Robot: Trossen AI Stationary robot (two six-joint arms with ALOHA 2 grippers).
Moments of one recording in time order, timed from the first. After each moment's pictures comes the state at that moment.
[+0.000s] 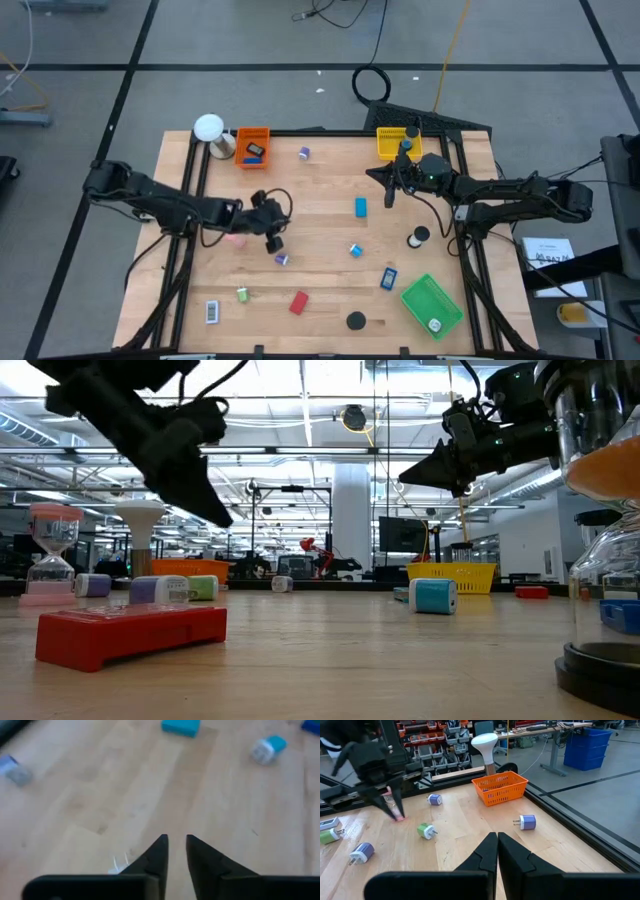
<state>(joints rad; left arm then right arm) -0.17 1.31 0.62 -0.09 -0.37 -0.37 -0.39 1.09 0.37 0.57 -0.11 0.09</state>
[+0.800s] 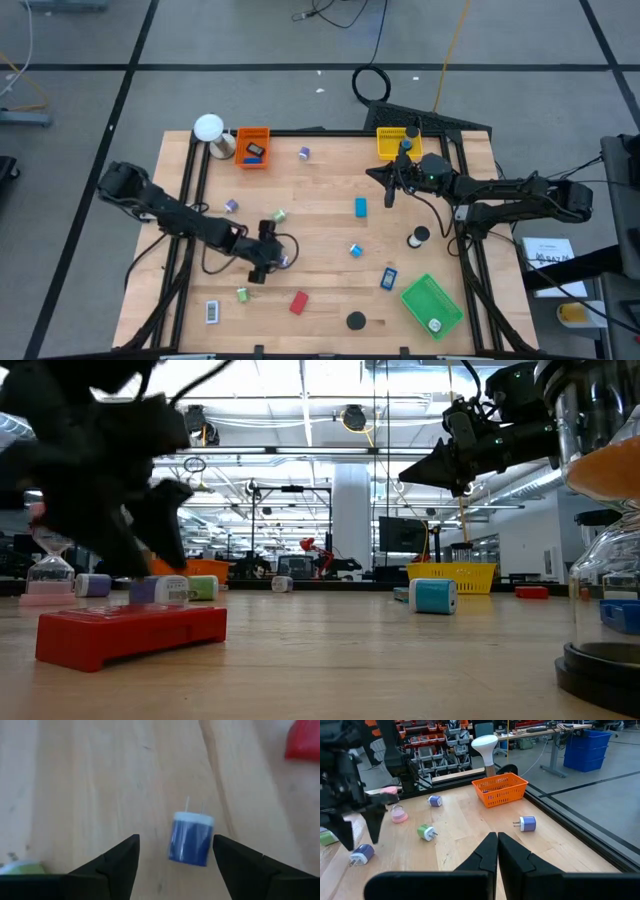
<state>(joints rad) -0.38 1.47 0.62 -0.10 -0.21 -0.09 -0.39 1.09 0.37 0.58 -0.11 0.09</state>
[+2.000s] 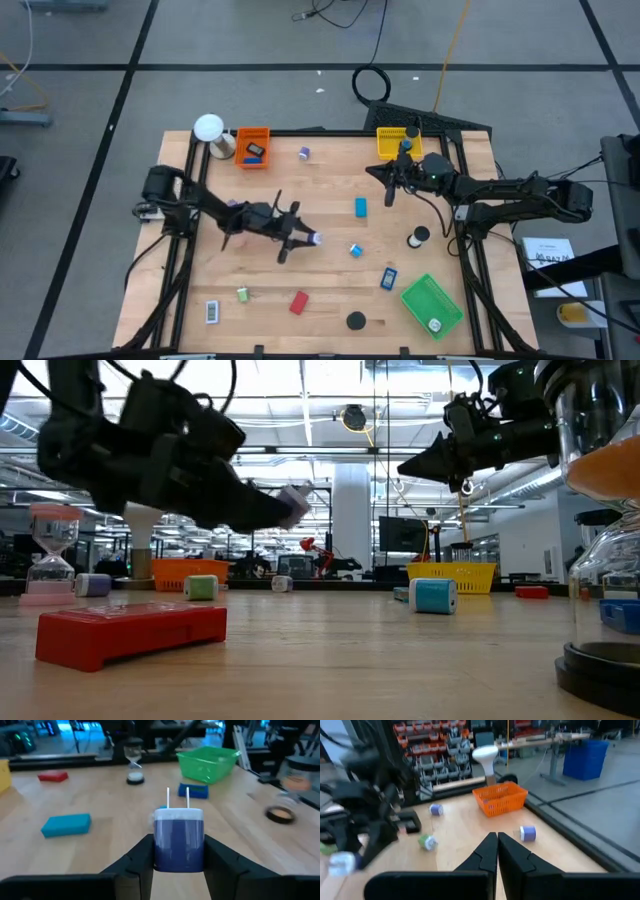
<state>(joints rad) -0.05 1.83 0.46 1.18 0.18 0.05 -0.39 1.09 0.37 0.64 -0.11 0.09</state>
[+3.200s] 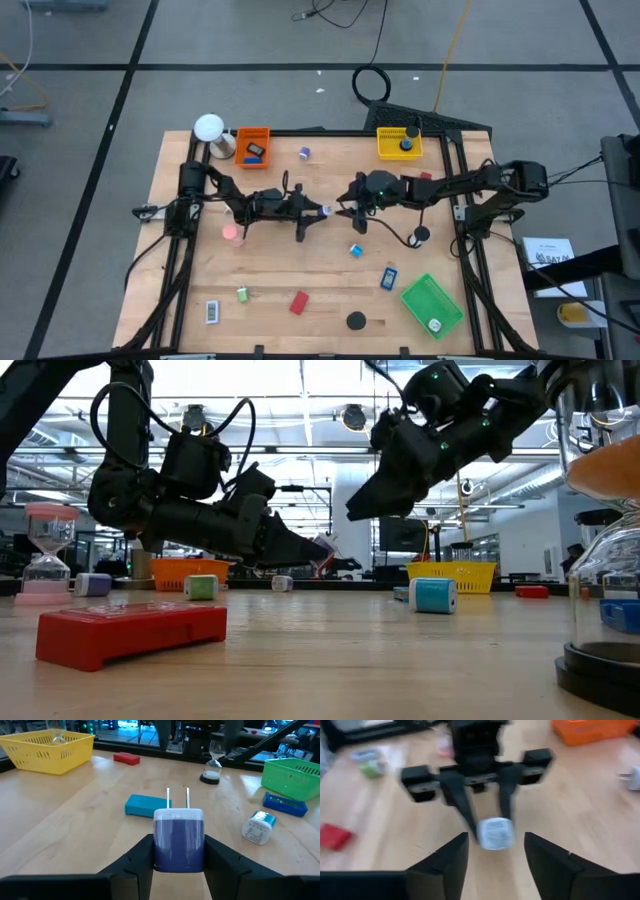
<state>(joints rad) 0.13 2.06 0.55 1.35 0.10 -0.08 -0.15 1.52 0.72 0.32 -0.14 0.12</state>
